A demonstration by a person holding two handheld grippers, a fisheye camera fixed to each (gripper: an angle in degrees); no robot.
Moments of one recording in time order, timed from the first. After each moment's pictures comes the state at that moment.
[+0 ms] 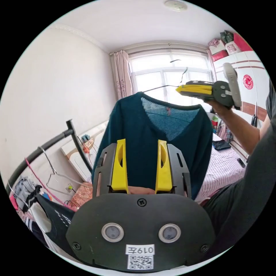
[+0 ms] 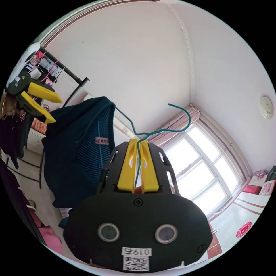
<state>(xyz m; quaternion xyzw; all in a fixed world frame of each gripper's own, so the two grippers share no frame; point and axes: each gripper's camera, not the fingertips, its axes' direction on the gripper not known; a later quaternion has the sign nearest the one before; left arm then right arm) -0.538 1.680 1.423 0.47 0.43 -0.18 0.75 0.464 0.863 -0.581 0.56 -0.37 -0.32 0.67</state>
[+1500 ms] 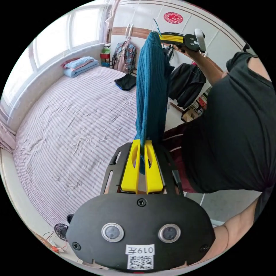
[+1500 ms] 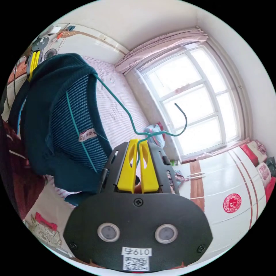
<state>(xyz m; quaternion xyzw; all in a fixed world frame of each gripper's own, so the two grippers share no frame) -0.279 0.905 1.076 0.35 0.60 0.46 0.55 0.403 0.497 -0.062 0.25 -0.22 -0.45 0.83</state>
